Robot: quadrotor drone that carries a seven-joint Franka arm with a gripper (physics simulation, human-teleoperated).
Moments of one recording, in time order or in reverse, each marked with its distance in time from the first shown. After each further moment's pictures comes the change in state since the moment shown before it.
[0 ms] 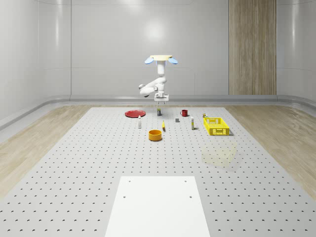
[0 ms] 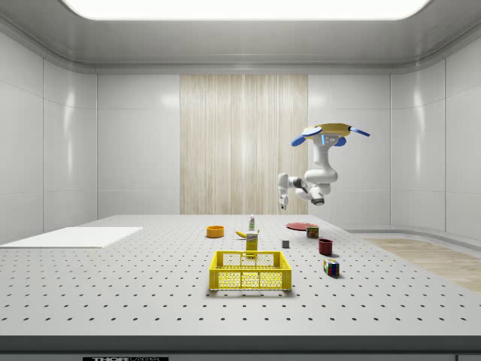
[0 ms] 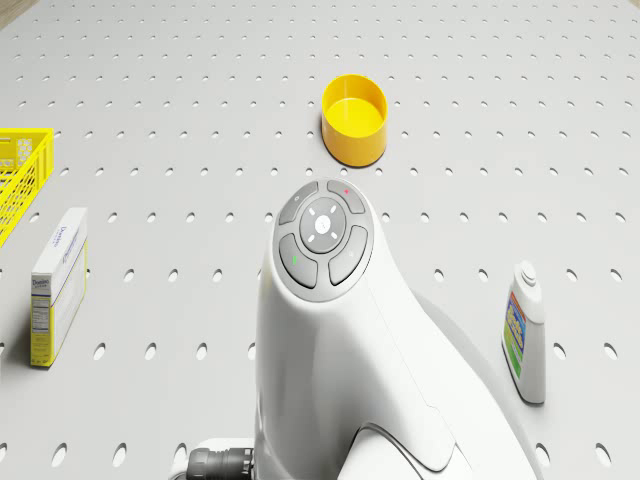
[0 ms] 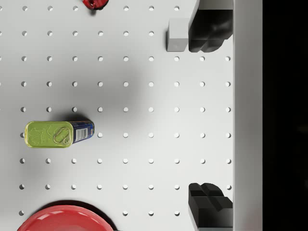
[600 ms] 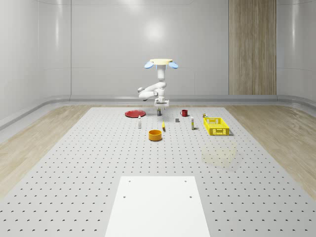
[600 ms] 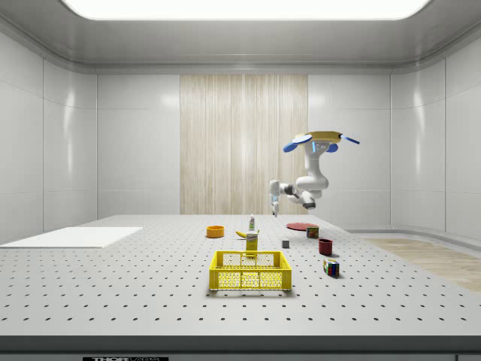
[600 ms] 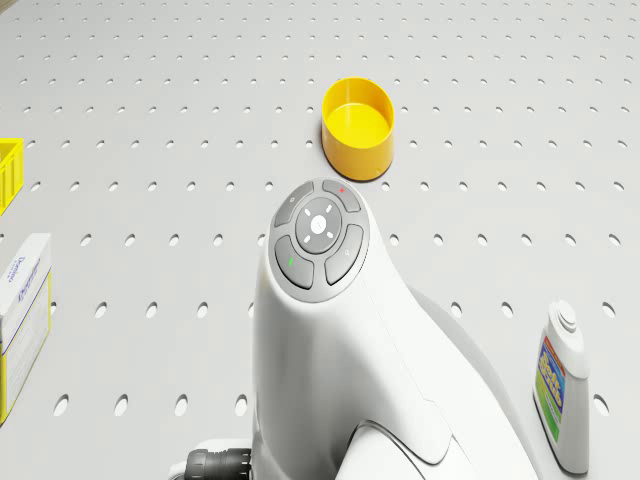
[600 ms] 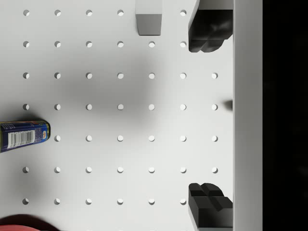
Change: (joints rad) arm -0.029 -0.063 0.024 0.004 0.031 0.052 0.026
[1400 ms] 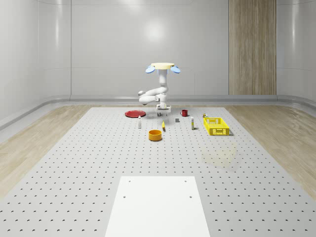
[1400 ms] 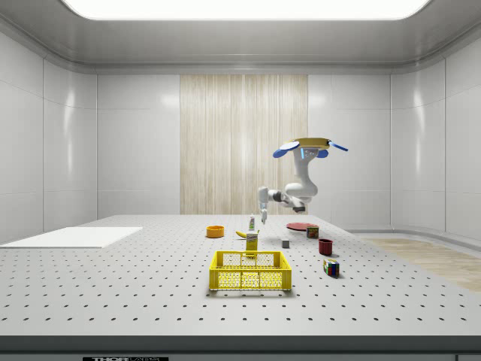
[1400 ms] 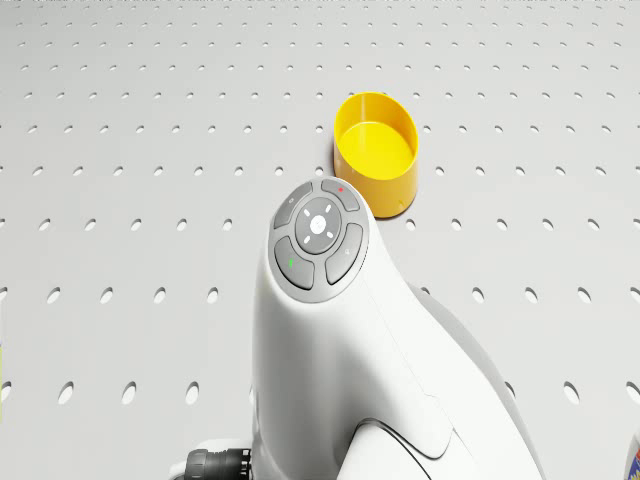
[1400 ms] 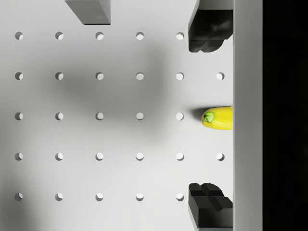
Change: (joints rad) arm -0.025 -0.075 0.022 0.005 0.039 0.069 0.023
